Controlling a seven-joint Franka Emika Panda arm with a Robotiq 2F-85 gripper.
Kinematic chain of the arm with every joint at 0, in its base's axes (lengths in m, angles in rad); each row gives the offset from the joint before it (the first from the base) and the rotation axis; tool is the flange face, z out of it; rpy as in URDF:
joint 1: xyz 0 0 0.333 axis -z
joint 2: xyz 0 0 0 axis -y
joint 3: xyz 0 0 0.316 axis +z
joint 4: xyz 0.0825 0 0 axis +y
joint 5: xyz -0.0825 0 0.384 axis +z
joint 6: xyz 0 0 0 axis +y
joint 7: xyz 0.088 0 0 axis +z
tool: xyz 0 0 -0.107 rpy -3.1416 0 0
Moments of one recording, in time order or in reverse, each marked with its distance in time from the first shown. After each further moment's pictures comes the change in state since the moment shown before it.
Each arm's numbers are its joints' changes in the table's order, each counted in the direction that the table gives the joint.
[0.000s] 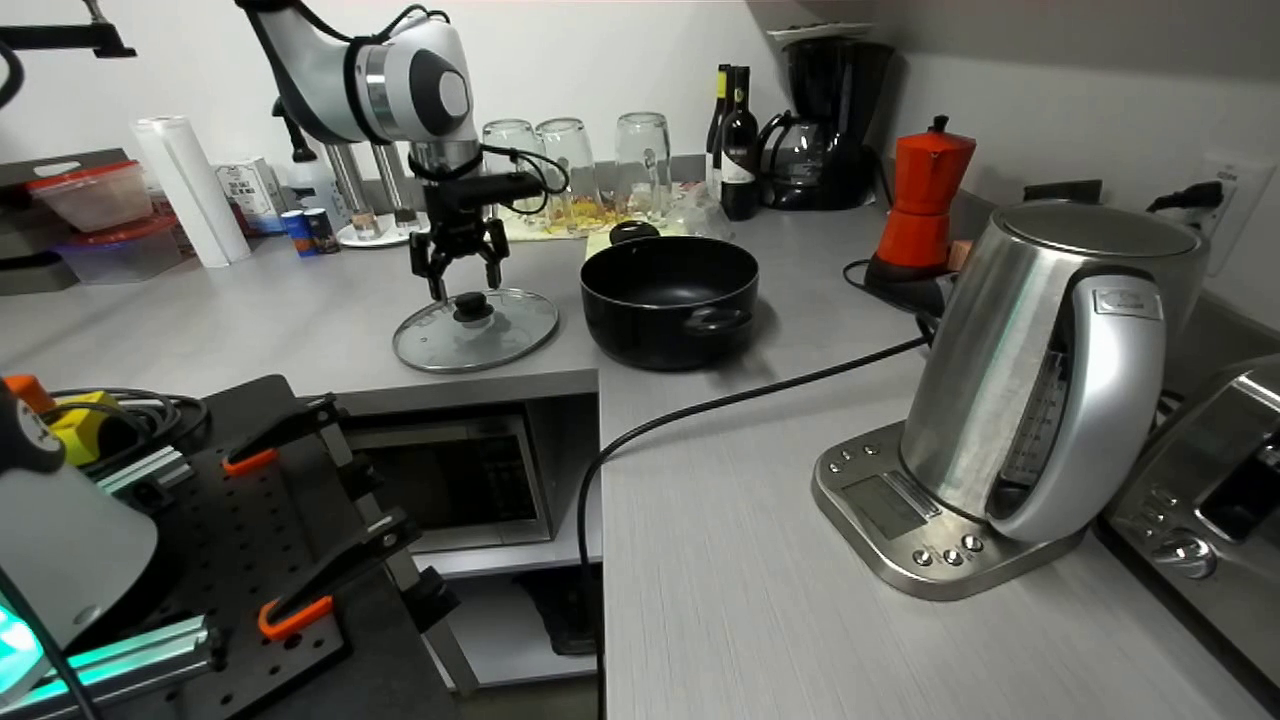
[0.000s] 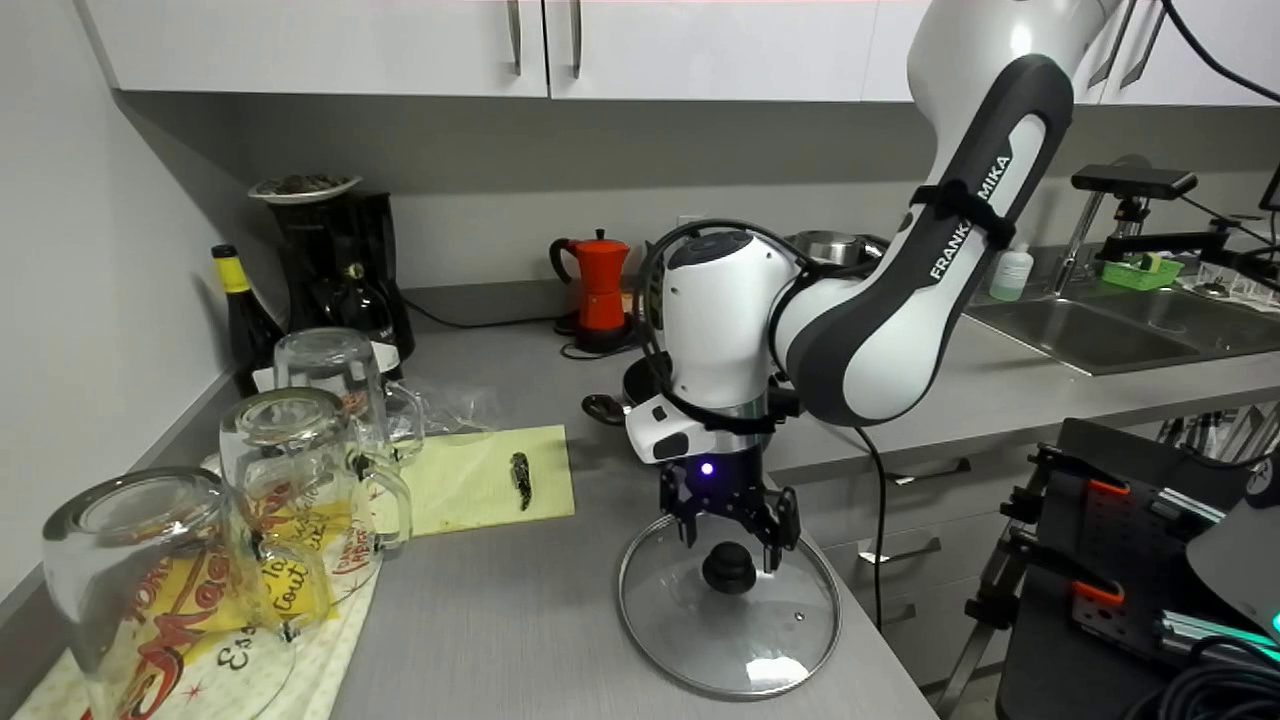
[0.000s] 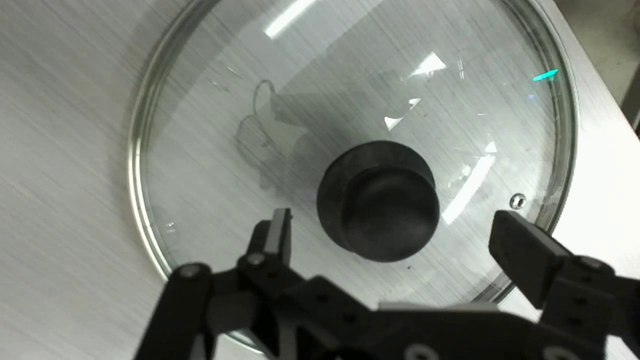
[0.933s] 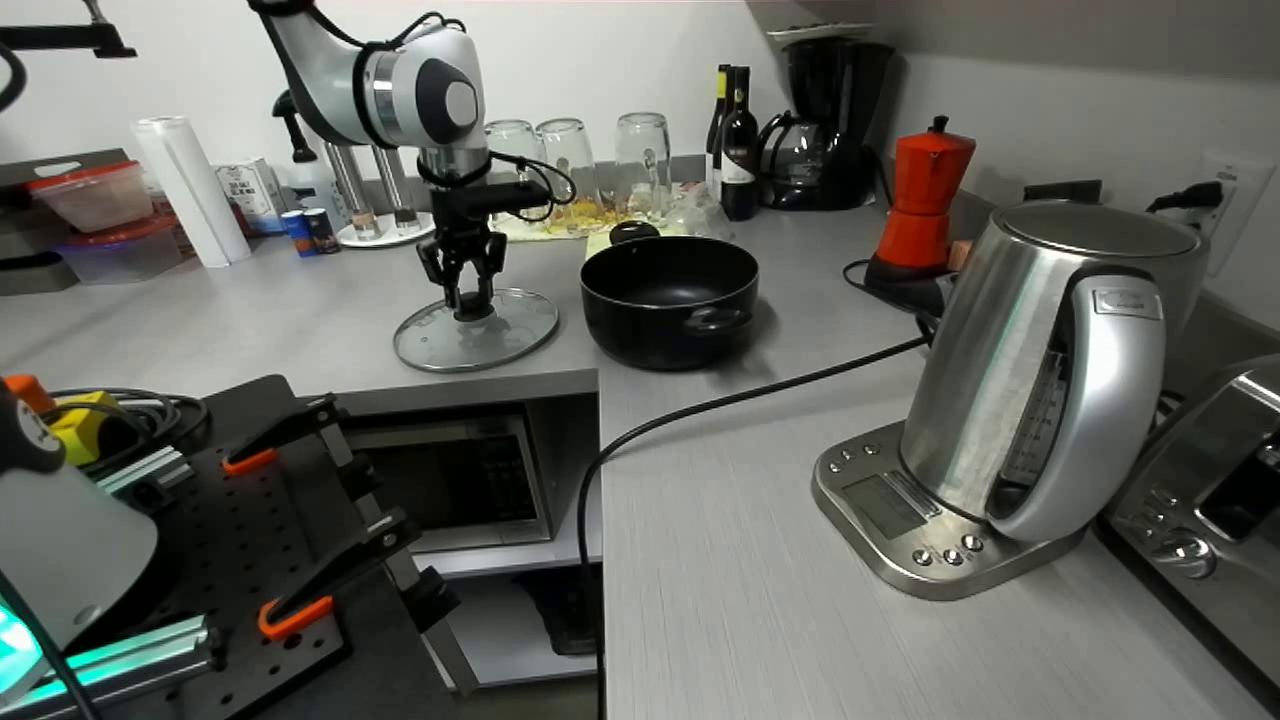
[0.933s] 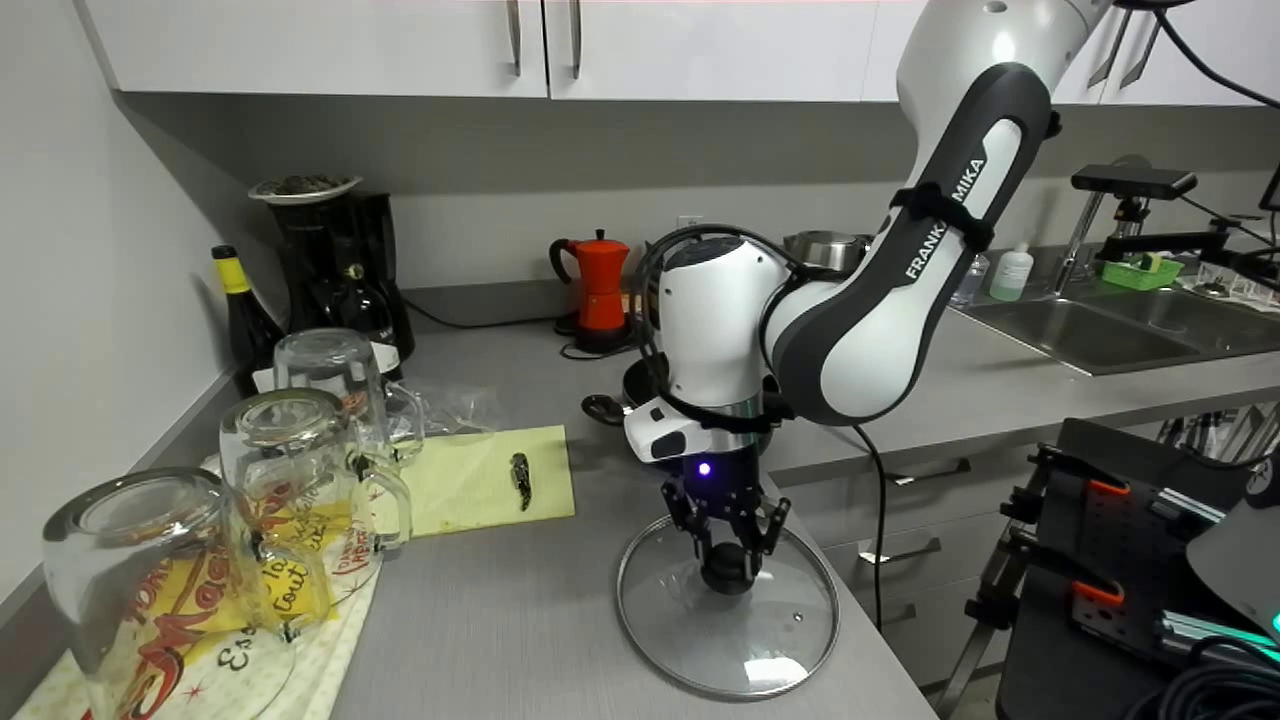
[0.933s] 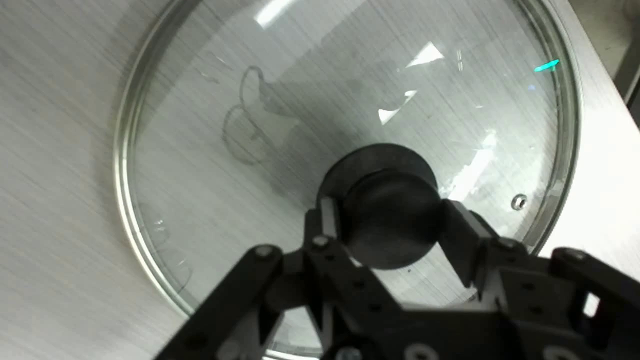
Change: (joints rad) arm 0.019 -0.025 0.006 -0.017 0.067 0.000 0.078
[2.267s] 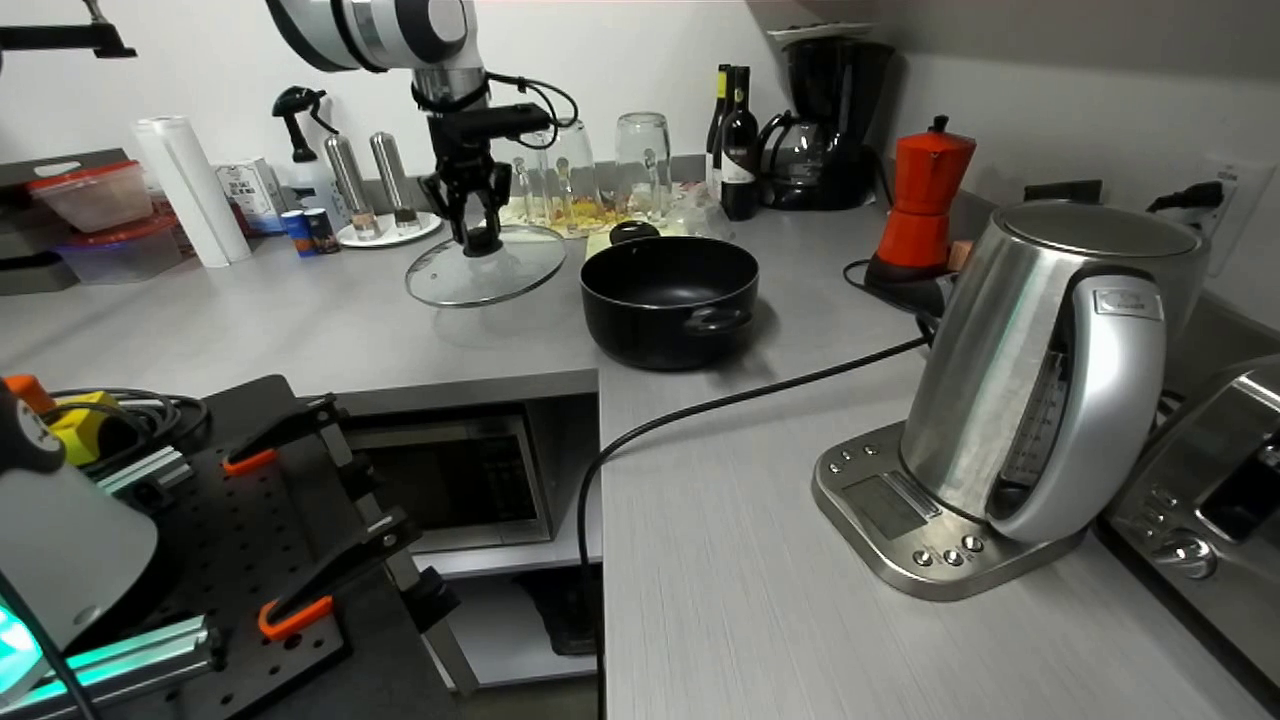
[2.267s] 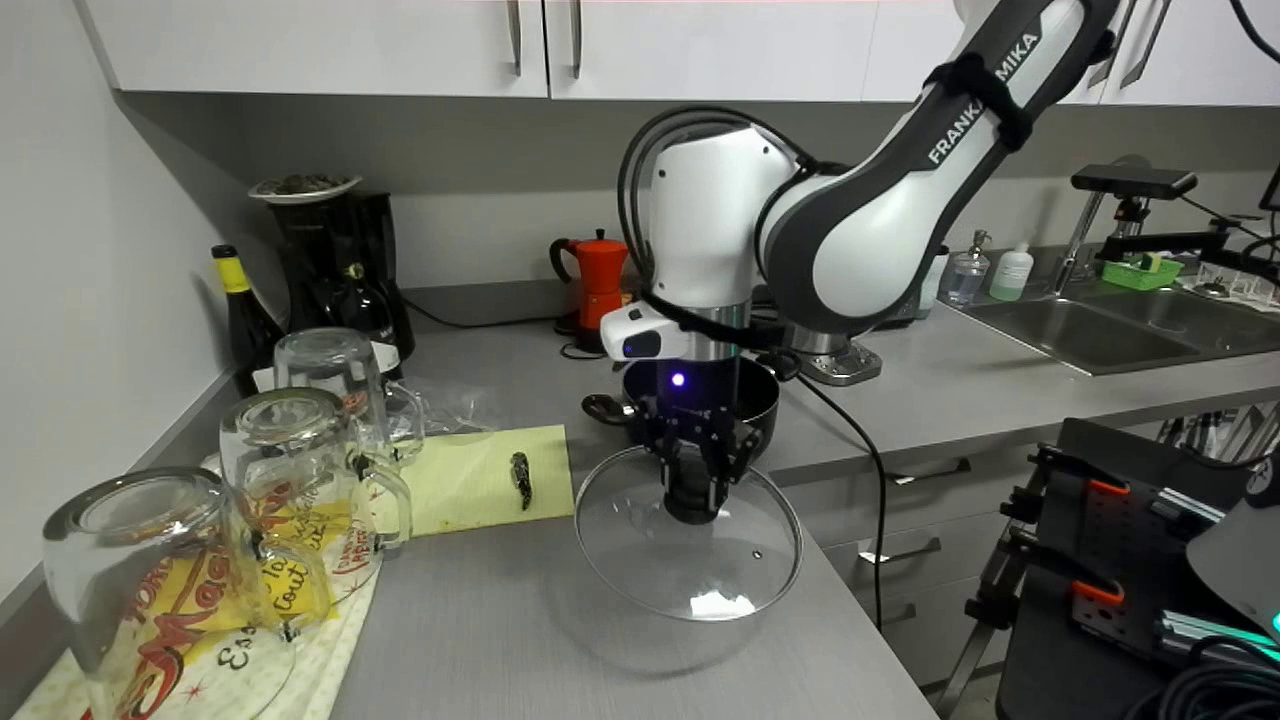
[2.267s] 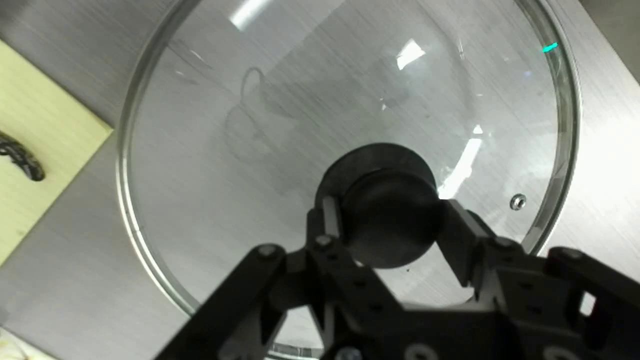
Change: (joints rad) arm 0.004 0.173 0.014 -0.006 0.081 0.044 -0.014
